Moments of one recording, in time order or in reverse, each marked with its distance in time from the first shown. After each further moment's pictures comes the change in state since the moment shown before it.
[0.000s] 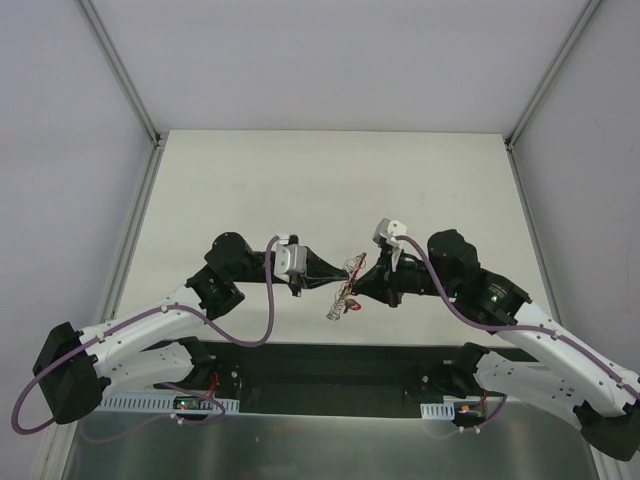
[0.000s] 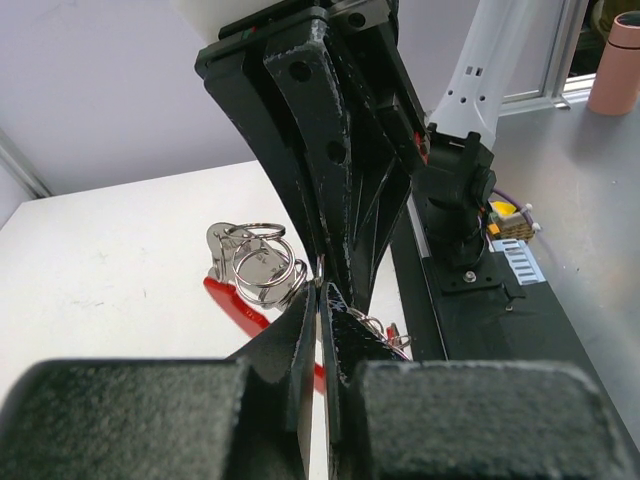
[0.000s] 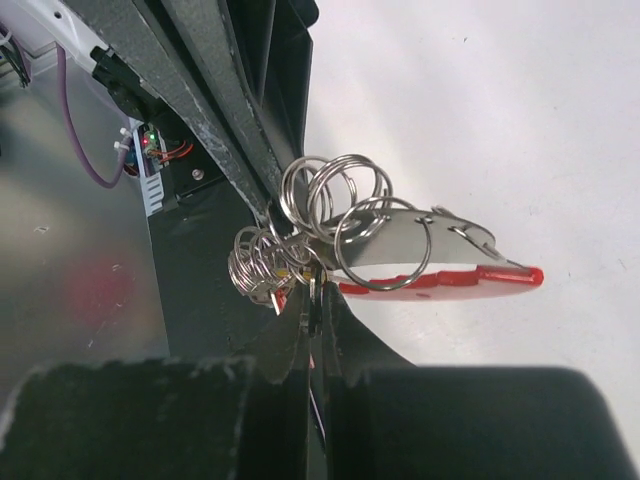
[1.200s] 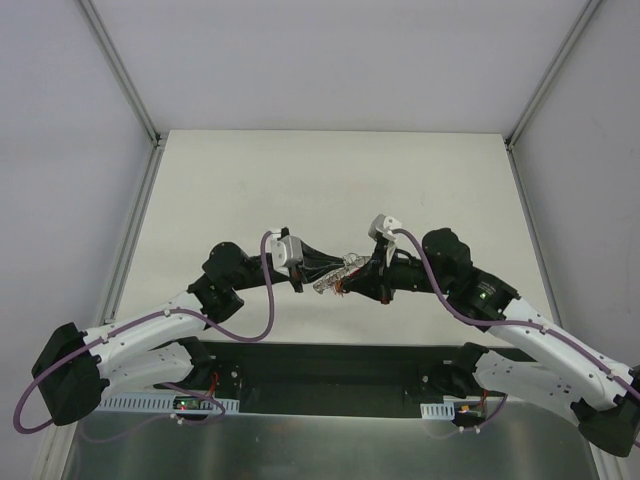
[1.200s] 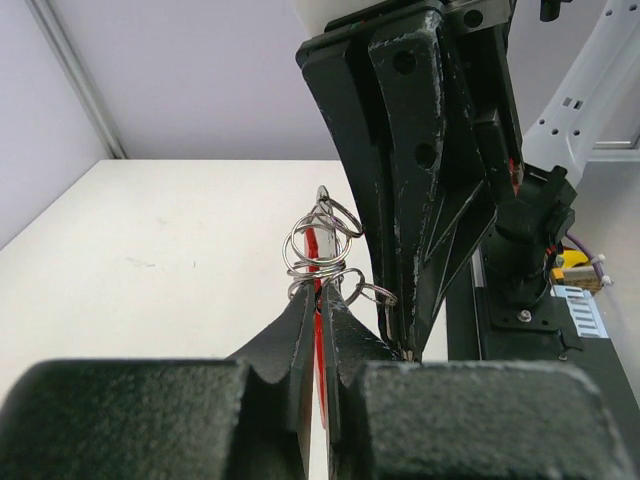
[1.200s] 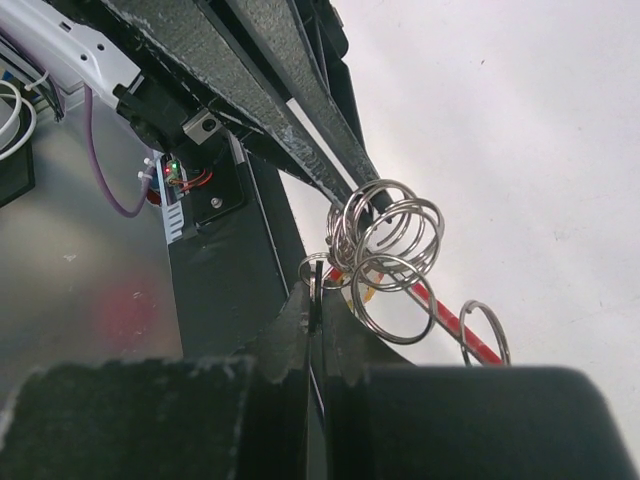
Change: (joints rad) left arm 0.000 -0.014 -0.086 0.110 -0.232 -0.060; right arm -0.001 0.040 -0.045 0.150 -0.035 0.087
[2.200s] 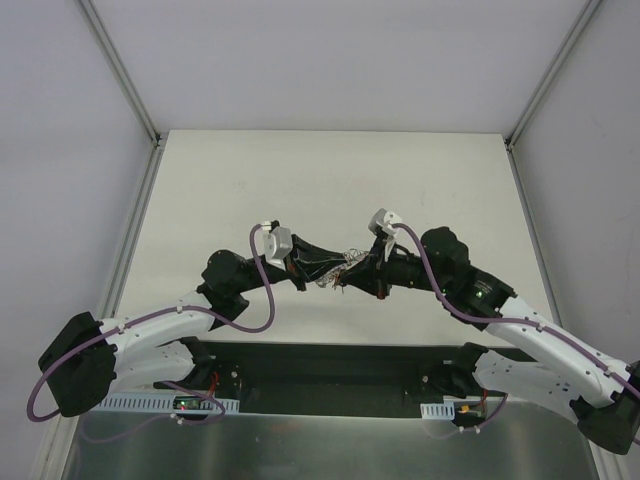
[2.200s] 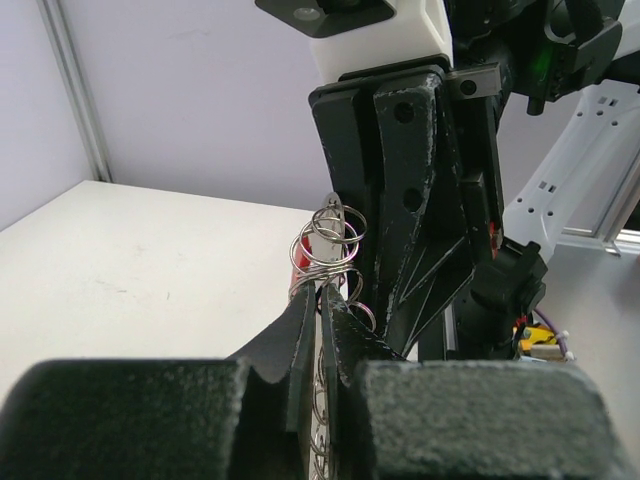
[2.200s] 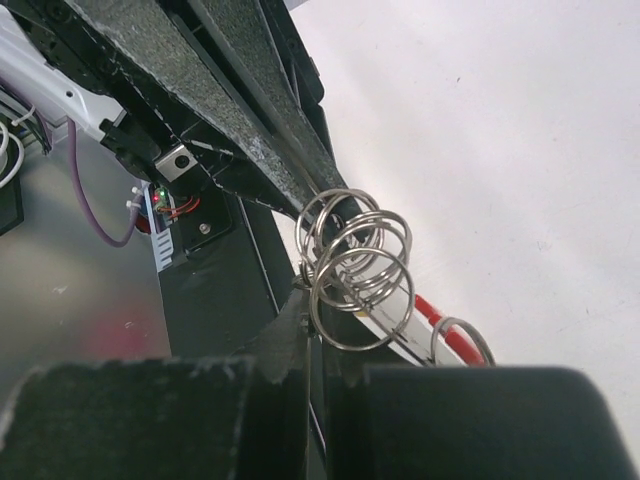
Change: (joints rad) left arm 0.002 0.074 -0.079 0.321 -0.044 -0.225; right arm 0.006 0.022 -0.001 0.053 0.057 0.039
